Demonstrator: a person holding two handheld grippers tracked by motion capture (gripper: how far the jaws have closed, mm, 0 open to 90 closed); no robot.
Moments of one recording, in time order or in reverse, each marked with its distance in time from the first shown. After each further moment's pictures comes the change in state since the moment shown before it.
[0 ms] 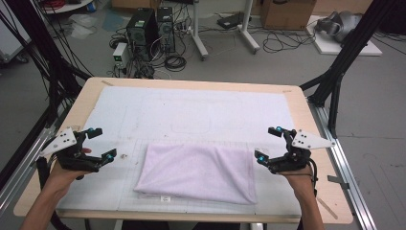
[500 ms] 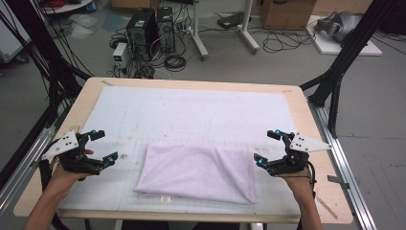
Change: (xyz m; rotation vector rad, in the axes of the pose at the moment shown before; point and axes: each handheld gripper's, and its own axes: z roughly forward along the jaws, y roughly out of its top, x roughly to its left) left arm 0.000 -0.010 0.002 -0.010 -0.031 0.011; right arm 0.000 -0.014 0.001 0.011 -0.003 0.008
